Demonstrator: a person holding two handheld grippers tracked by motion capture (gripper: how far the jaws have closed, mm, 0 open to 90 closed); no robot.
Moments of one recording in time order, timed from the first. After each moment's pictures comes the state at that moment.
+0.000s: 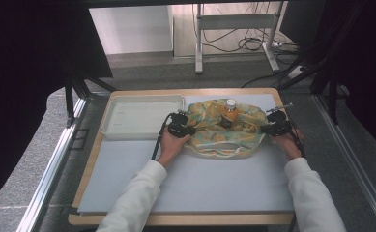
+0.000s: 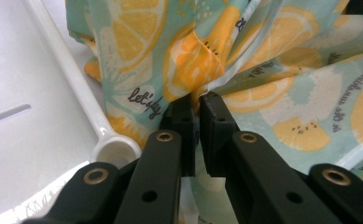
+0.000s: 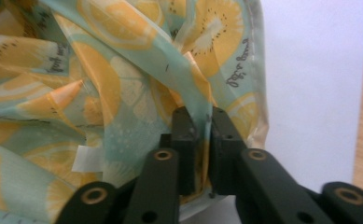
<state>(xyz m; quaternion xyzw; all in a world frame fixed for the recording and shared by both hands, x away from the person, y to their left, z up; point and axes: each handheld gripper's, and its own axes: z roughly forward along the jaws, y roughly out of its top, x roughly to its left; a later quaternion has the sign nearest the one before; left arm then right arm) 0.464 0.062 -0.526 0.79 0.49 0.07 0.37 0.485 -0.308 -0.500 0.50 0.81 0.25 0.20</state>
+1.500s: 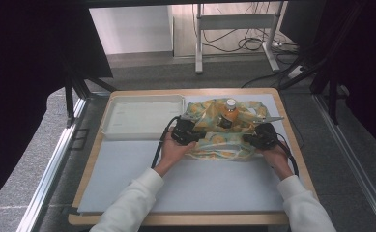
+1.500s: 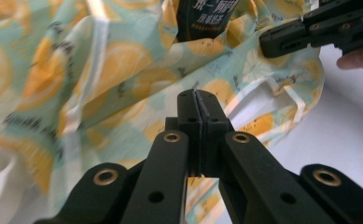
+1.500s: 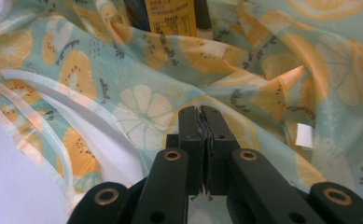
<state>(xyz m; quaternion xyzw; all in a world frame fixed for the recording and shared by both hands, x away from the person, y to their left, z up) 0.413 0.040 -0.483 0.81 0.39 0.06 0.44 0.426 -0.258 -0.496 0.43 0.82 0.35 0.14</state>
